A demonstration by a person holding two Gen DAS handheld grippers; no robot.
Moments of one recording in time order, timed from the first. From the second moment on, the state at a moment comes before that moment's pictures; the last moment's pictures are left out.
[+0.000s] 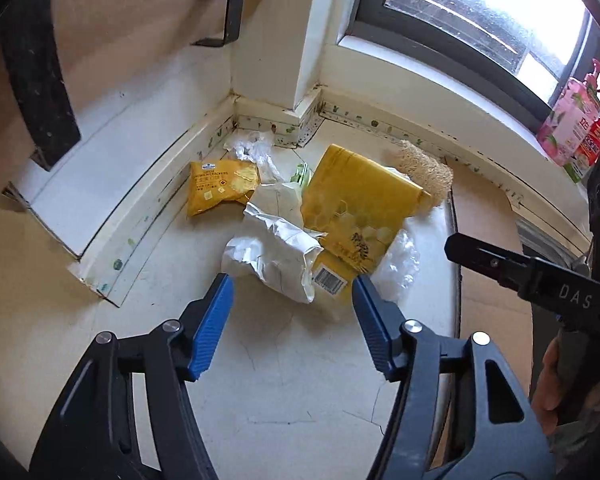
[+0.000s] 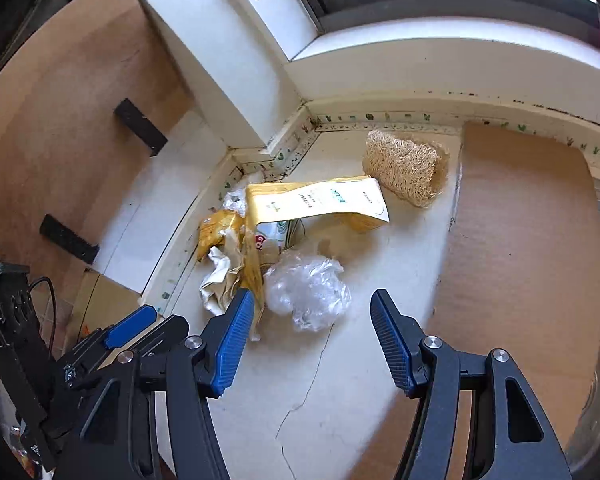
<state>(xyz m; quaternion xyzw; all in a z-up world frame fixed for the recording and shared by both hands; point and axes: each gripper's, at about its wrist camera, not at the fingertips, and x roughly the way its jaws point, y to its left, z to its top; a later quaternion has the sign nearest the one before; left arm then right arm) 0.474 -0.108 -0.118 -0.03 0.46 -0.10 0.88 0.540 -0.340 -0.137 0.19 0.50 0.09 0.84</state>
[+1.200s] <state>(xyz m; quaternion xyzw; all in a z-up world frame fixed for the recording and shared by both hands) 0.463 -0.079 -0.145 -0.06 0.48 -0.08 0.87 0.524 -0.346 -0.155 0.21 0.49 0.12 0.84</state>
